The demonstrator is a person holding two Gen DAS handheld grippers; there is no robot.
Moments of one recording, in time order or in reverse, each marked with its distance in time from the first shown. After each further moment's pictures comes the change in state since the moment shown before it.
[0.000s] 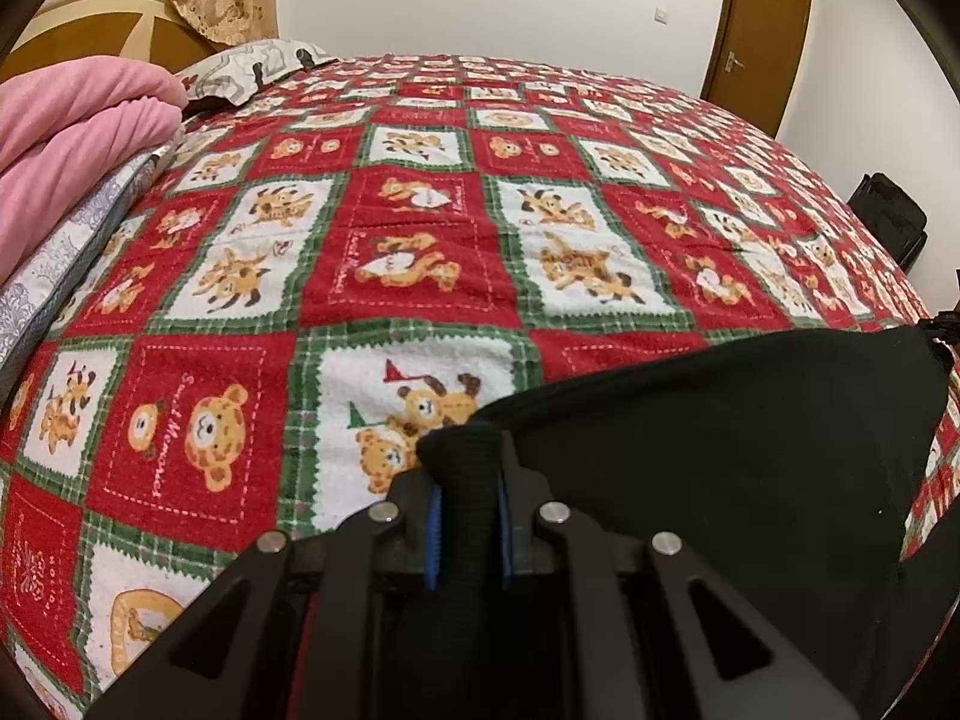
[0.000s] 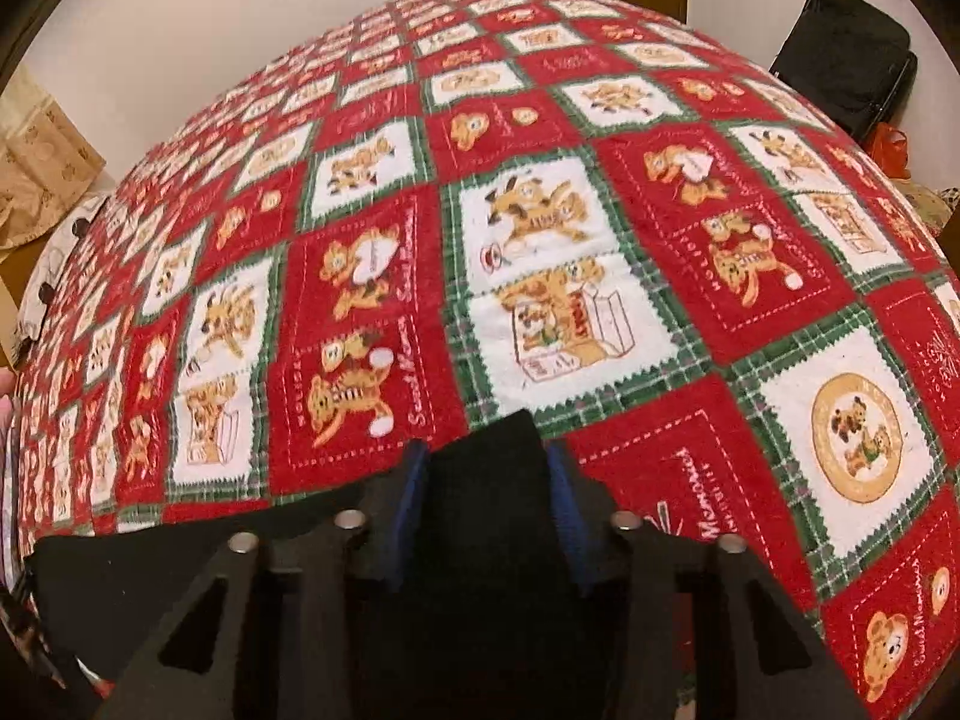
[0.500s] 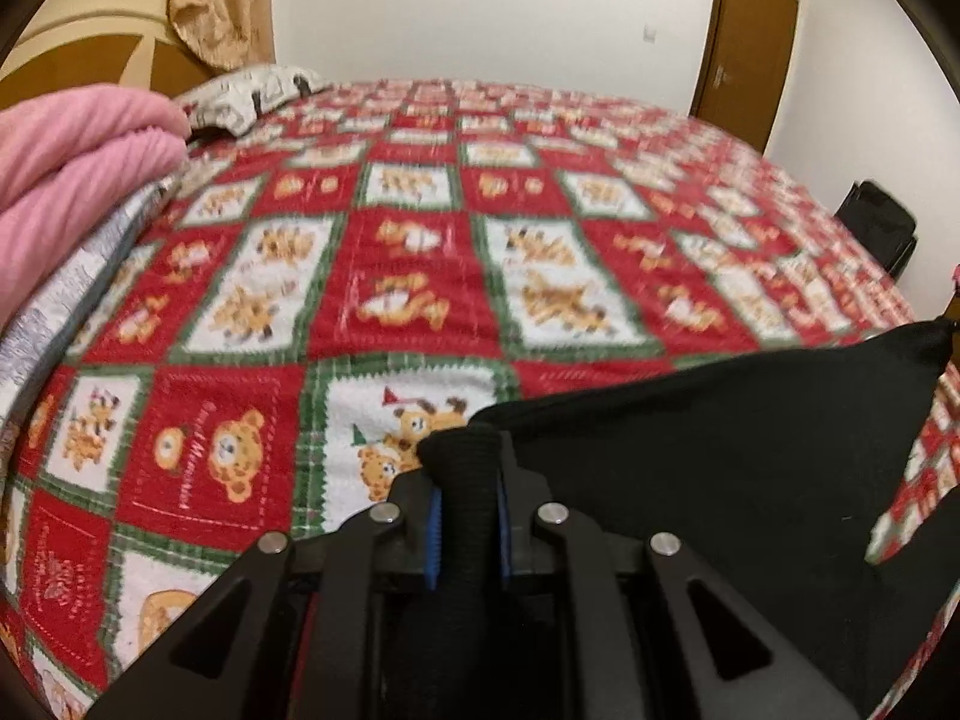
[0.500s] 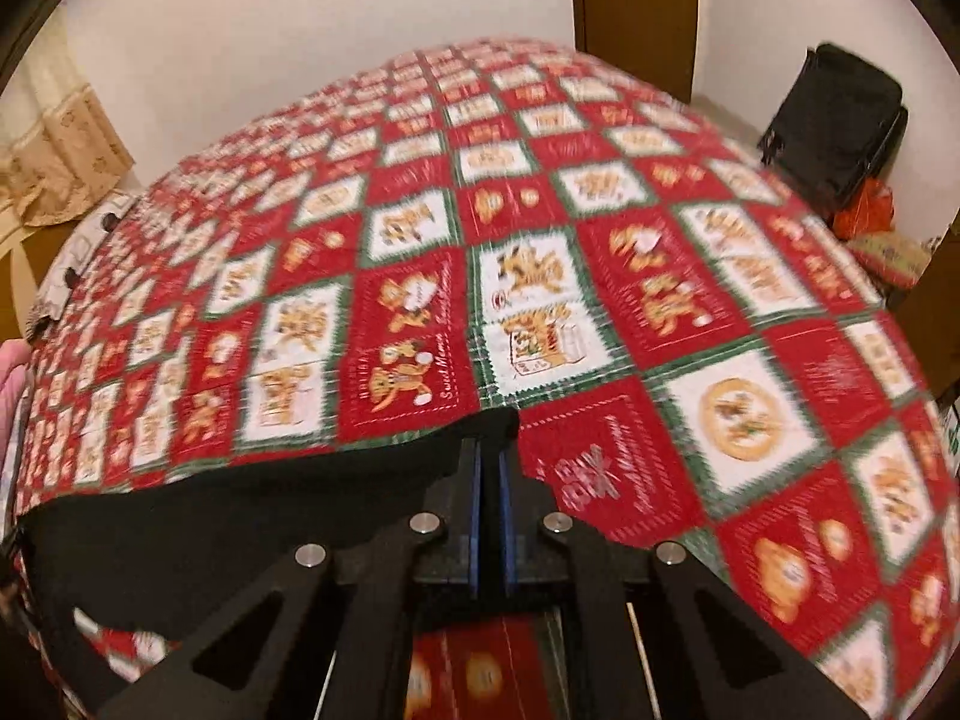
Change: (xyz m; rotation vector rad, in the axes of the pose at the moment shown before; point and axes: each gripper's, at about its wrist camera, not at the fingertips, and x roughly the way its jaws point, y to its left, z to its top) left arm -0.034 -0.004 0.005 0.008 -0.084 -0.028; right arm -0.106 0.004 -0.030 -0.076 -0.152 -0.006
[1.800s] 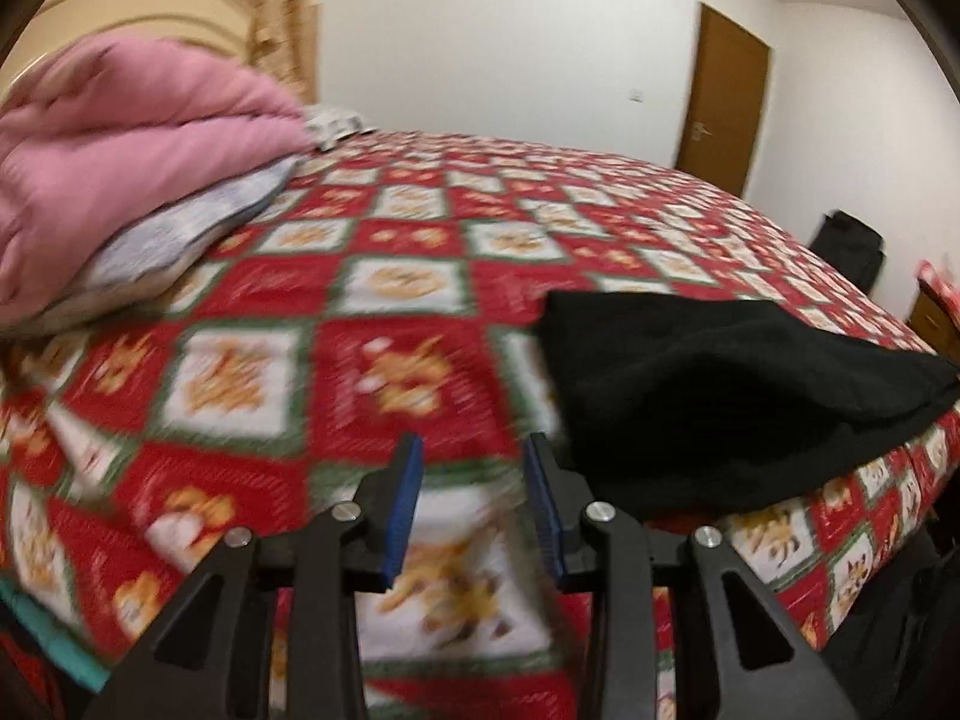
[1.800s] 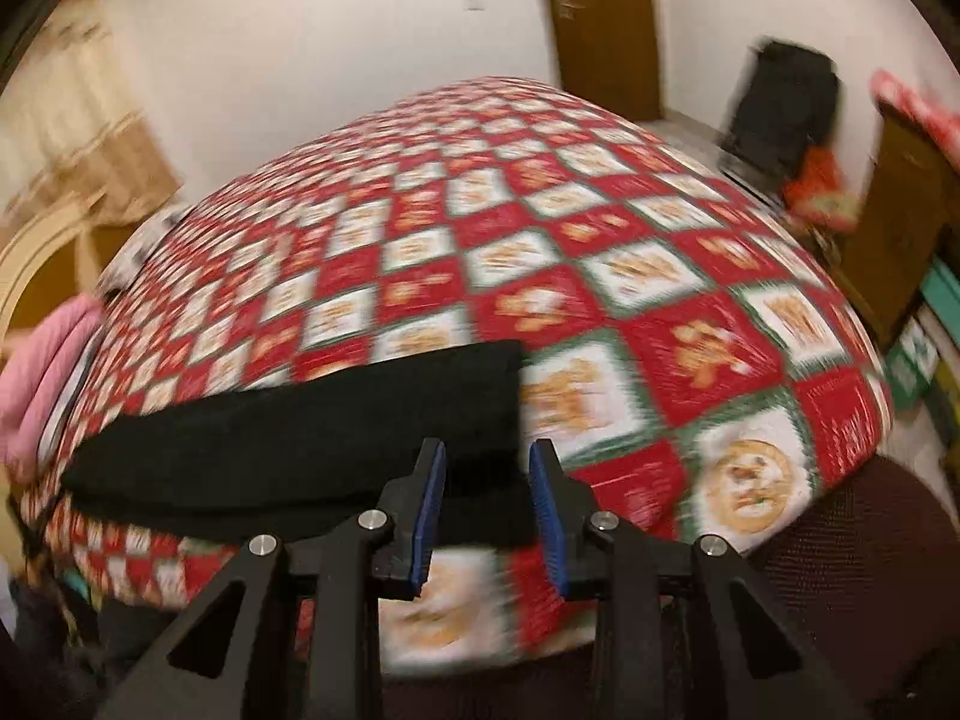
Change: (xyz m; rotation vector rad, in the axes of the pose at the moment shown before) left arm -0.159 0.070 -0.188 -0.034 -0.147 0.001; right arm -0.231 -0.049 -0.269 0.000 -0.100 0.077
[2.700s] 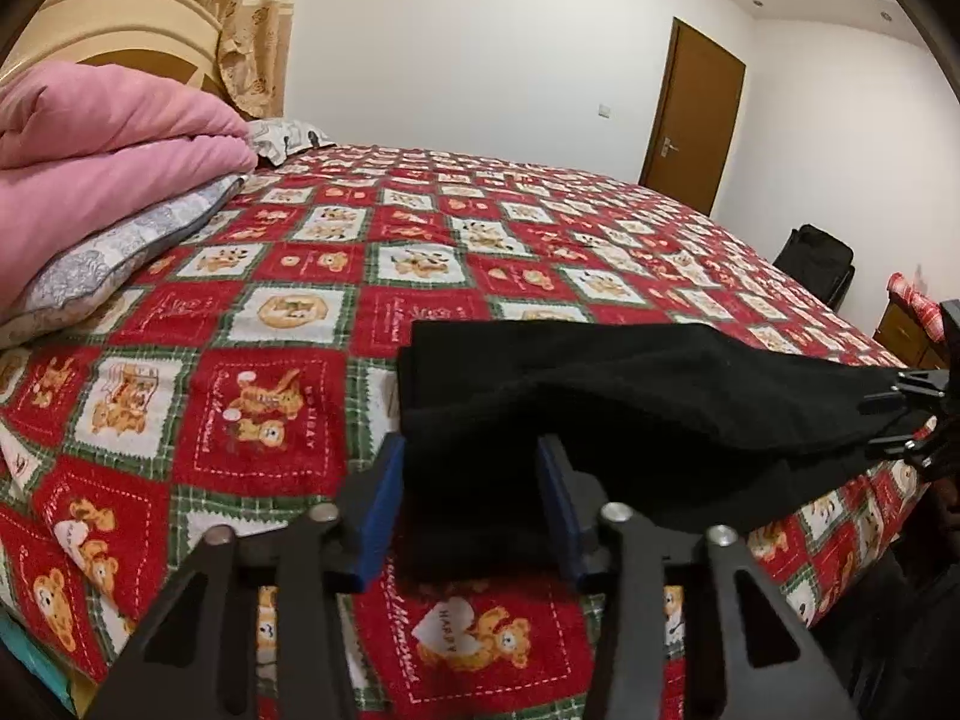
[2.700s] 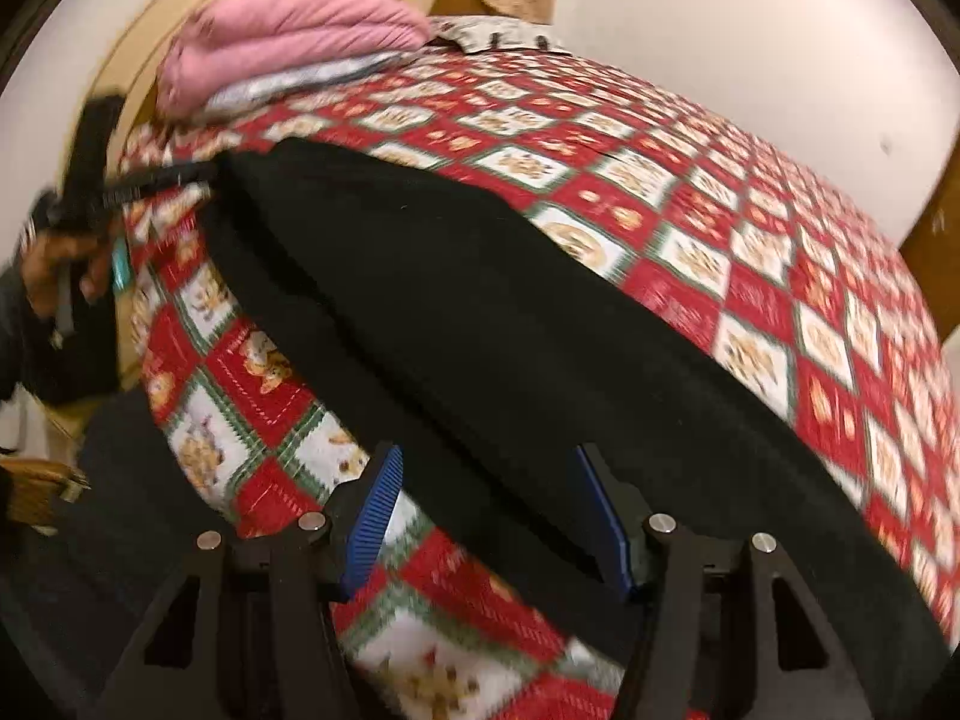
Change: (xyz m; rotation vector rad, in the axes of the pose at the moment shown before) left arm 0.004 -0.064 0.009 0.016 -0.037 -0.099; right arm 0.143 0.419 -0.112 -0.839 0.091 0.262
